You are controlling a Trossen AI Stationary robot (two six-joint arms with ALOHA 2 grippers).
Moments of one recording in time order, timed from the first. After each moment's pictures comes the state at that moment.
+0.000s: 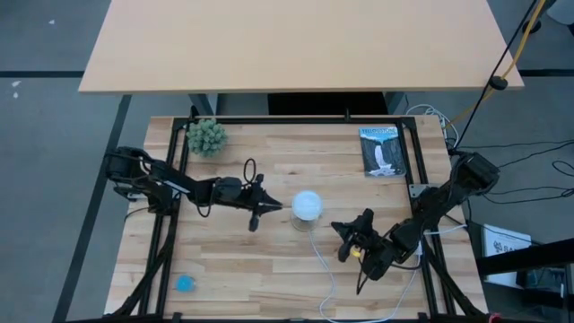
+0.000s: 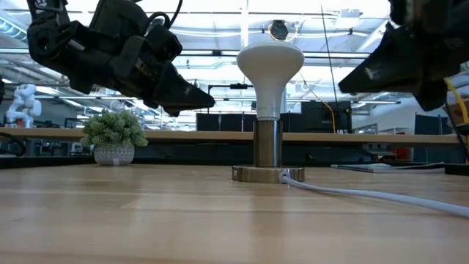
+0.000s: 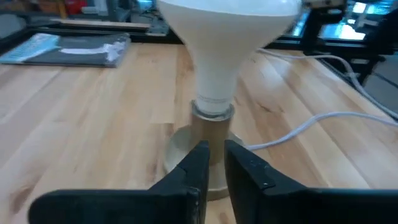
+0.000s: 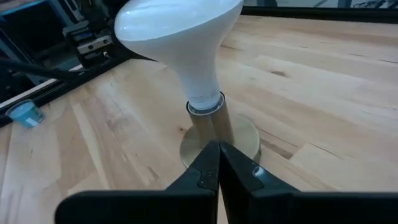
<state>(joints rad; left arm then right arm) -0.02 1.57 0.42 0.90 0.11 -0.04 0.72 1.56 0.68 0.02 1.12 1.17</state>
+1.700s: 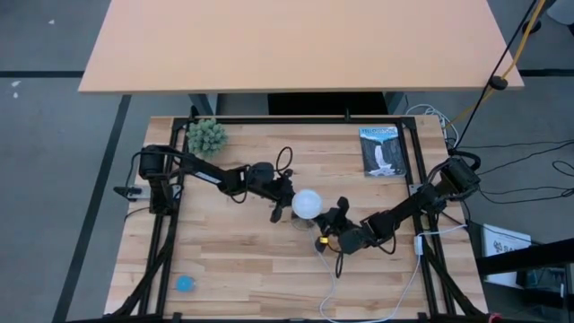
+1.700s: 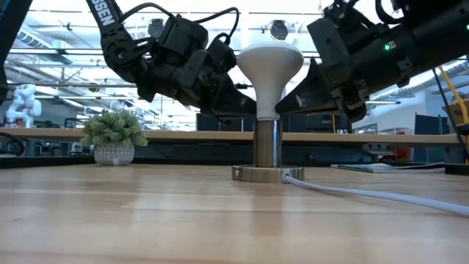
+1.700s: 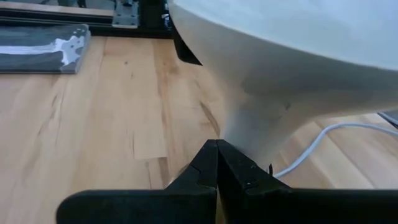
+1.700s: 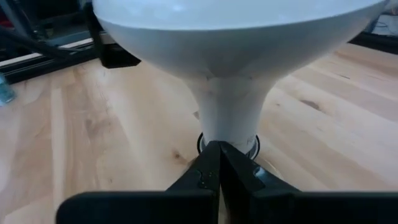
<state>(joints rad) 0.10 1.84 0.78 0.73 0.42 0.01 0.45 1.75 0.68 0.54 0.90 0.60</state>
